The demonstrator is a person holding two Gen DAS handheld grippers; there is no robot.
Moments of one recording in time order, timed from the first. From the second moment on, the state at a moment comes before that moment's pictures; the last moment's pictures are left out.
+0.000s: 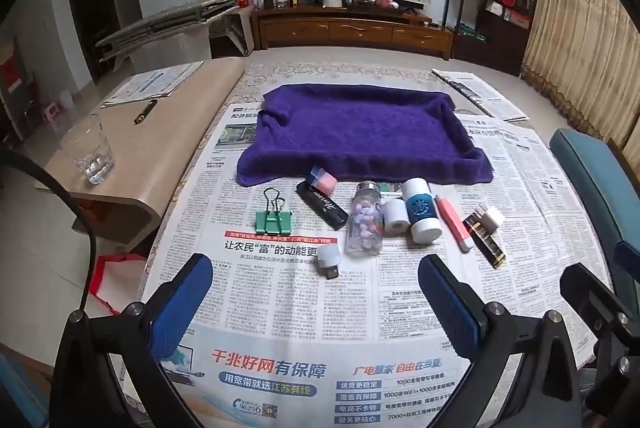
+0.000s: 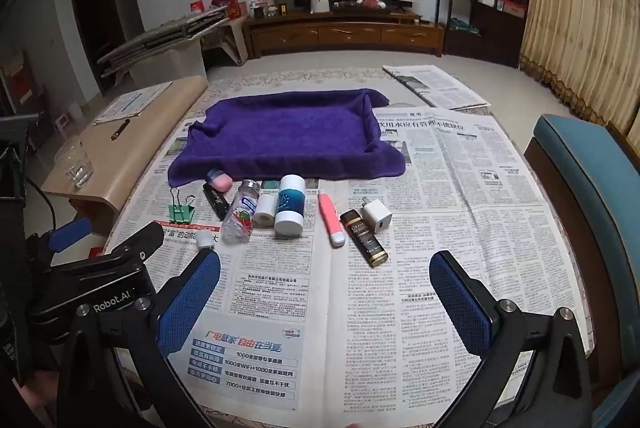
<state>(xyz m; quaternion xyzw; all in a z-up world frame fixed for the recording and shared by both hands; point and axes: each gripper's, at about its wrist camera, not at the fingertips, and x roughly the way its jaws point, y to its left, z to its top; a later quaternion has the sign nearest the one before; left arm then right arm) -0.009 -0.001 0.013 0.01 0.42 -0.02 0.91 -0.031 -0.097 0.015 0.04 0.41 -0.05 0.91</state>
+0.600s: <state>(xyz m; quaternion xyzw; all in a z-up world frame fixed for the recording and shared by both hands) -0.011 0.014 0.012 0.02 0.41 -0.01 0.91 -0.033 -0.107 0.016 0.06 0.41 -0.06 0.91</state>
